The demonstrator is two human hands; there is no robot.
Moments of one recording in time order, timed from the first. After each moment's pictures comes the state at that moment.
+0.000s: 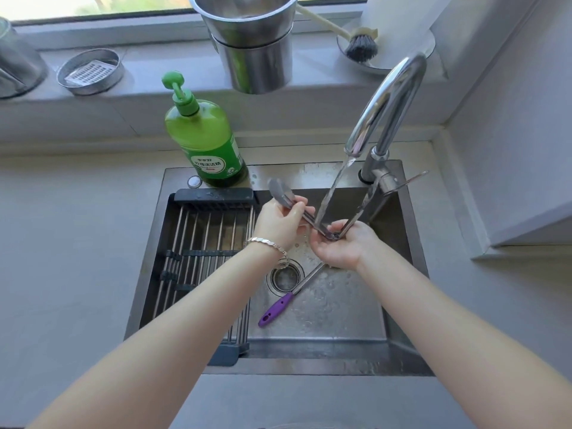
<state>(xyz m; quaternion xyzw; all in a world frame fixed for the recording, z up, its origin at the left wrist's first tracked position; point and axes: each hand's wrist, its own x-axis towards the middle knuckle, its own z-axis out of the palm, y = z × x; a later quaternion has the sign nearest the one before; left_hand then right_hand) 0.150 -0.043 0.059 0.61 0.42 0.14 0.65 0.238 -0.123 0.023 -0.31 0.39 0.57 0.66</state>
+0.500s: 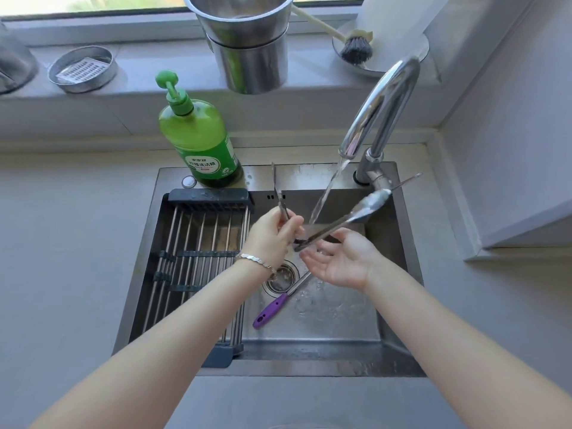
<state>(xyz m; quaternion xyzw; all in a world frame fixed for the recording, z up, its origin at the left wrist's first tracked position) 0.130 -0.045 0.048 0.76 0.37 0.10 0.53 0.228 -0.150 0.031 -0.40 0.28 0.63 0.60</state>
